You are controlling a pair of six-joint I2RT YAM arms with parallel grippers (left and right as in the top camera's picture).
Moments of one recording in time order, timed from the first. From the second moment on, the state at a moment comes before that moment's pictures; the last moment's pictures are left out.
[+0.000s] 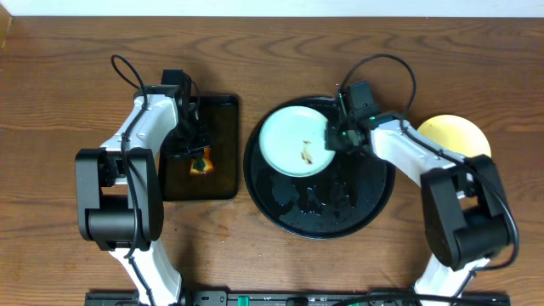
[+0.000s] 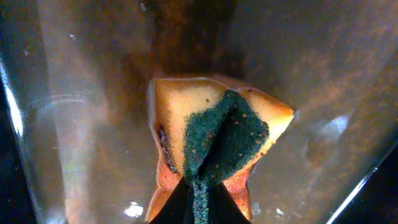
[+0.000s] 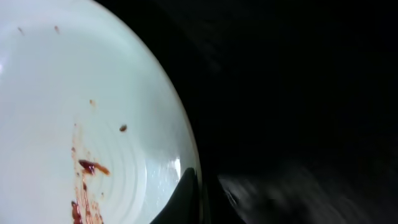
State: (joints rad) left arm -0.02 1.97 1.32 -0.95 0.10 -0.25; right arm 0.34 1.90 1.15 -0.45 -0.09 0.37
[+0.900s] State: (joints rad) left arm -0.02 1.83 1.32 -0.95 0.21 -0.21; right arm 0.32 1.80 1.08 -0.72 0.02 0.37
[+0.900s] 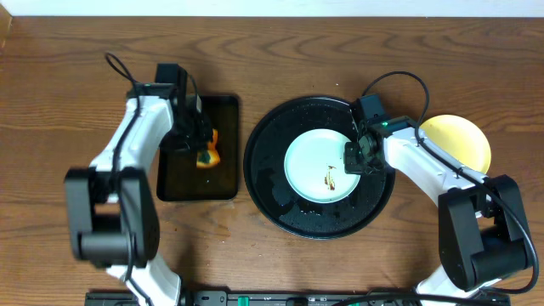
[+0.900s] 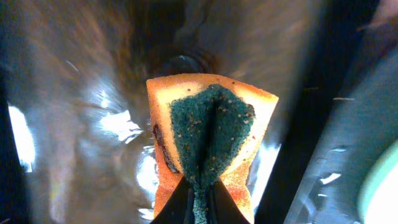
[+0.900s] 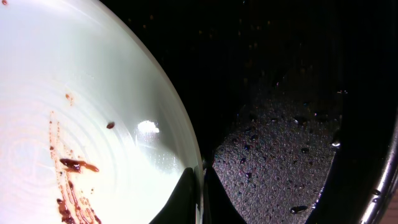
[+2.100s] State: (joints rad) left arm -0.02 1.50 1.32 -0.58 0.07 -0.17; right arm 0.32 1.80 1.08 -0.71 0.02 0.37
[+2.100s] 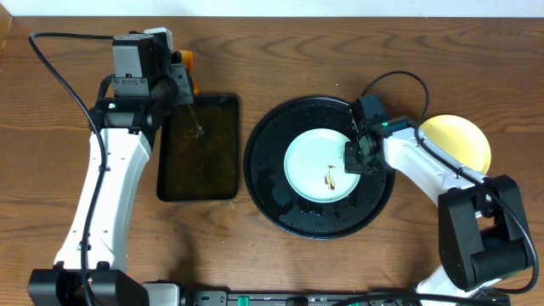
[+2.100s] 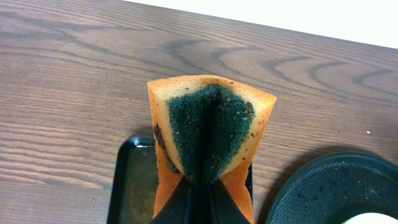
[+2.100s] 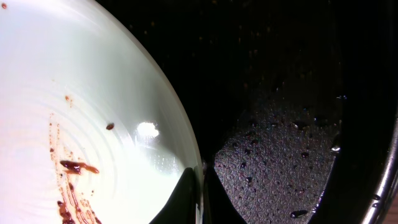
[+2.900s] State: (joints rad) left arm -0.02 1.79 1.32 -0.96 0.14 -0.25; right arm 0.32 1.80 1.08 -0.71 0.02 0.37
